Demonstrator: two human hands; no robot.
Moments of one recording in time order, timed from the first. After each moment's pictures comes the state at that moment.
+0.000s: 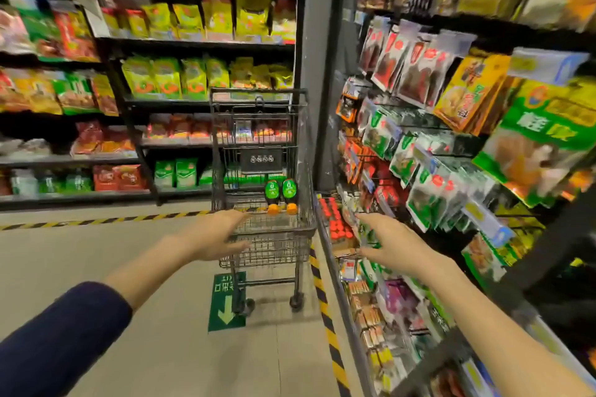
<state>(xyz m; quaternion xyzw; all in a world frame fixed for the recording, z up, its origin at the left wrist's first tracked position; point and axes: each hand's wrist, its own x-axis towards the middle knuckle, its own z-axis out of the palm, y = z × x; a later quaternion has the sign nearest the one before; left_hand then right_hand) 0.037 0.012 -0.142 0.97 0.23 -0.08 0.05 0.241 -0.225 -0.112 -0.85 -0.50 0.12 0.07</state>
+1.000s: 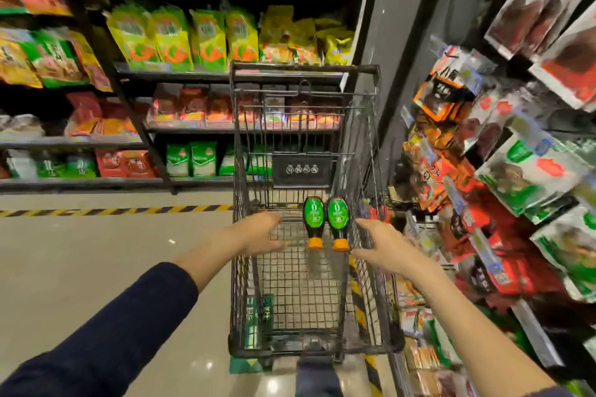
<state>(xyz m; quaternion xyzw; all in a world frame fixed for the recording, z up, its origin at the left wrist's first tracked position) 0.252 0.377 -0.246 0.94 0.26 -0.16 0.17 0.431 0.190 -0.226 -0.83 -0.49 0.24 0.08</state>
